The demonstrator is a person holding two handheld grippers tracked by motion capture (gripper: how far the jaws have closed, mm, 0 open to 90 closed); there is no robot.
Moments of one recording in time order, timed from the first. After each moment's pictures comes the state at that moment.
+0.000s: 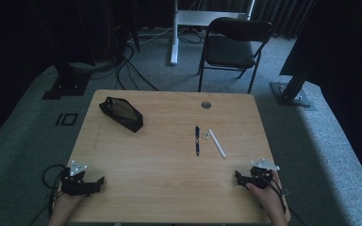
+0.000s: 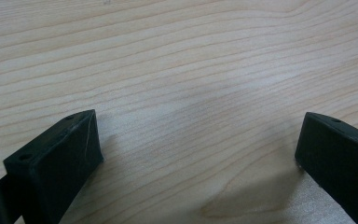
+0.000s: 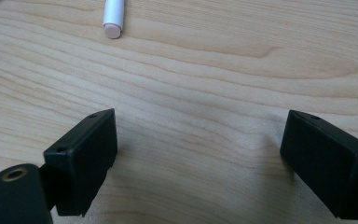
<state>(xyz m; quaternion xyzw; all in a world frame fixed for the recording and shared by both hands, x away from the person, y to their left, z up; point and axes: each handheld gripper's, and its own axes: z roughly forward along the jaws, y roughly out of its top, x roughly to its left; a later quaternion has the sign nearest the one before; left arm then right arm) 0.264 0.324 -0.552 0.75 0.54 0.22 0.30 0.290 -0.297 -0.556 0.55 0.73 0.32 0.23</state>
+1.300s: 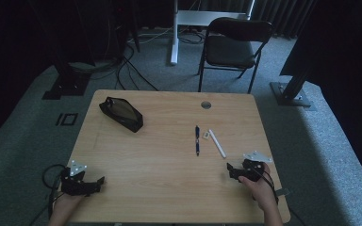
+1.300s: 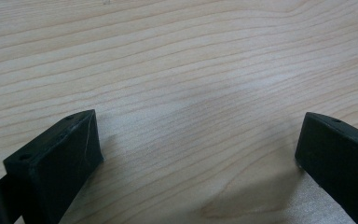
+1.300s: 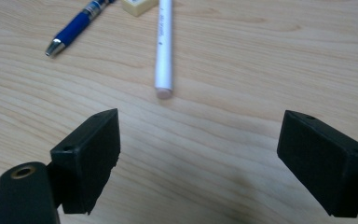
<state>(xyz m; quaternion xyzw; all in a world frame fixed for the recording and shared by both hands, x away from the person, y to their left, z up) 0.264 0.324 -0.552 0.75 0.54 0.22 0.30 0.307 -0.267 -0.534 0.52 0.74 0.35 0.24</state>
